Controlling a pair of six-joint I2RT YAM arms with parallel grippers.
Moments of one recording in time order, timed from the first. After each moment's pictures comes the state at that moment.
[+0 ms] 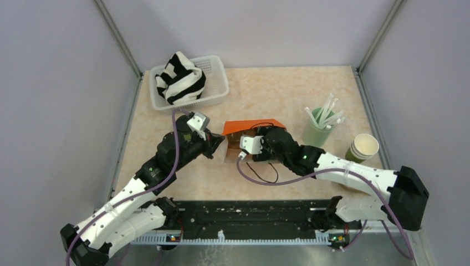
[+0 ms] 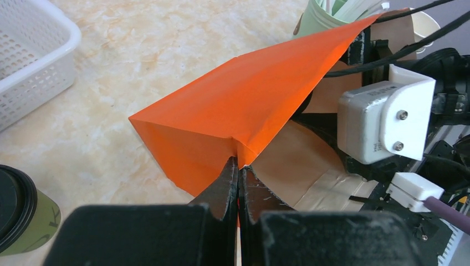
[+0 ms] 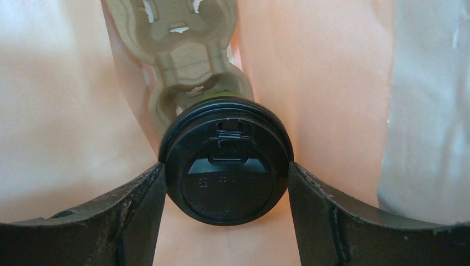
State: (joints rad) left arm -0.71 0.73 0.69 -0.12 0.06 -0.21; right arm 0.98 1.19 0.82 -0.20 0.34 -0.85
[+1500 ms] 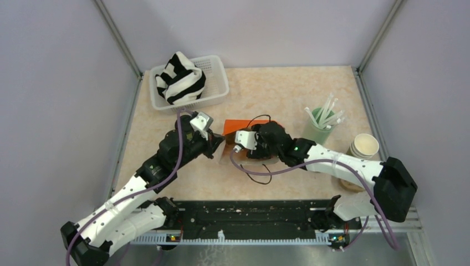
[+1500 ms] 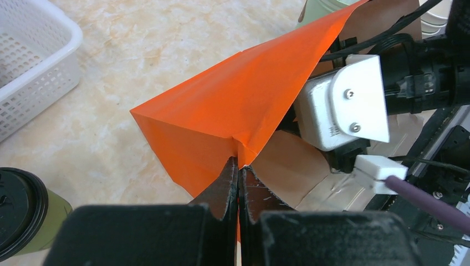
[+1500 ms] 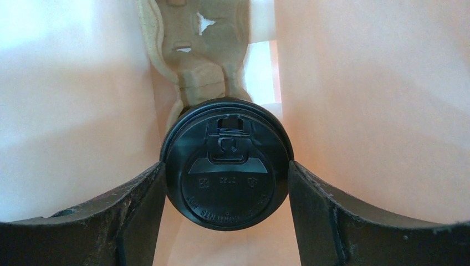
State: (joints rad) left arm -0.71 0.75 0.71 -0.16 0.07 -0.16; right arm 0.93 1.32 0.90 -0.23 0.19 -0.75
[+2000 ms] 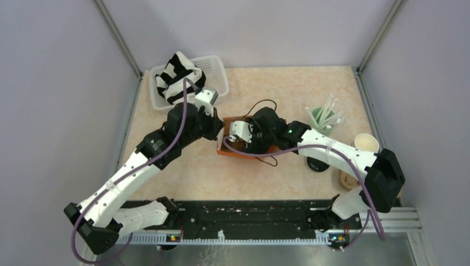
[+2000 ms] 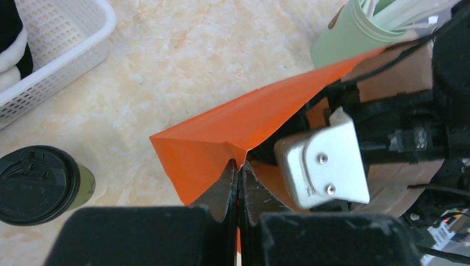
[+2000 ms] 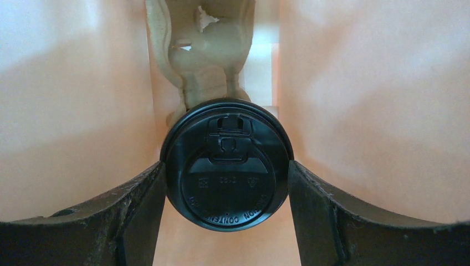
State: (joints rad) left arm -0.71 0.99 1.09 -0.48 -0.04 -0.24; right arm 0.88 1.46 1.15 -0.50 -0.03 -0.68
